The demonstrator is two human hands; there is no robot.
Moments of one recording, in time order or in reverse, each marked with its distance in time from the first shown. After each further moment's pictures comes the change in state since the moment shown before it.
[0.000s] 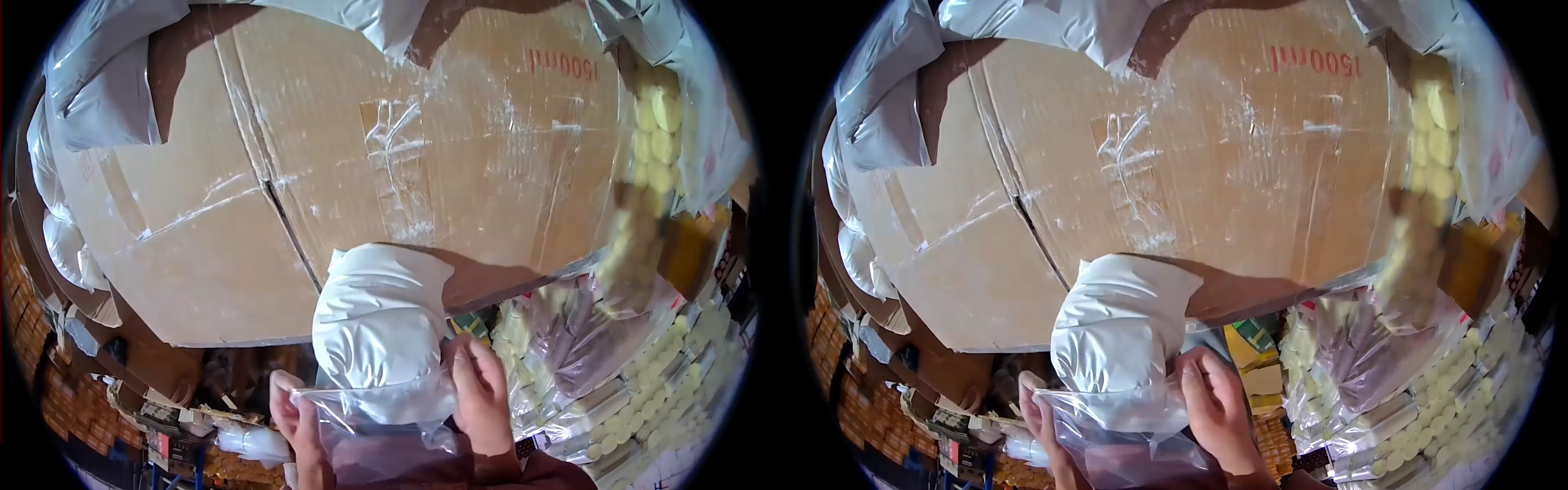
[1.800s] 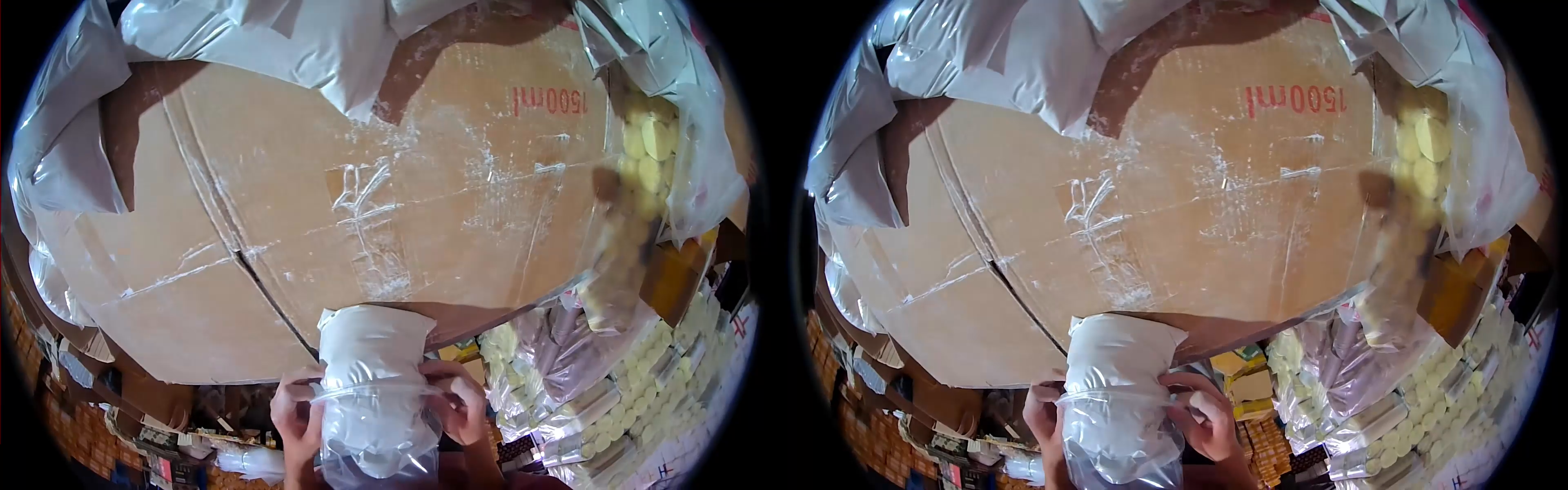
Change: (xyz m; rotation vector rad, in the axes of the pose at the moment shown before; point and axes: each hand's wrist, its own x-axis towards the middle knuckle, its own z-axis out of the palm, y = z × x) left_hand 0.061 -0.018 0.019 0.277 -0.334 0.277; right_hand 0.034 0.021 -0.020 -0.206 -0.055 -0.405
